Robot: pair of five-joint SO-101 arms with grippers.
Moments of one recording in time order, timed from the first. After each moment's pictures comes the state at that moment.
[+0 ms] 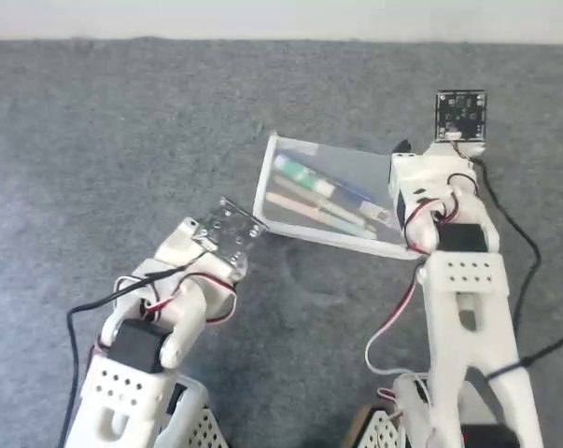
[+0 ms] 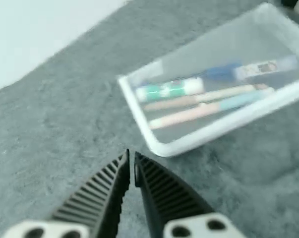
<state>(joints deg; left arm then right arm) 11.8 -72.6 68.3 53.7 -16.2 -3.1 -33.6 44.2 29.2 0.4</state>
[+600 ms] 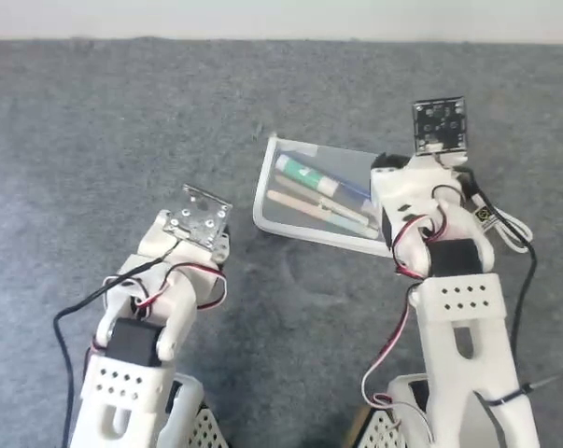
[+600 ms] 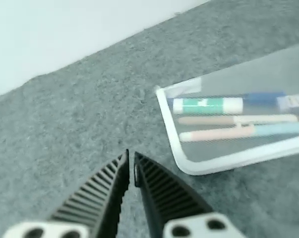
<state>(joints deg) 5.5 -72.6 71.2 46.2 -9.6 -8.8 -40.4 44.1 40.4 0.4</state>
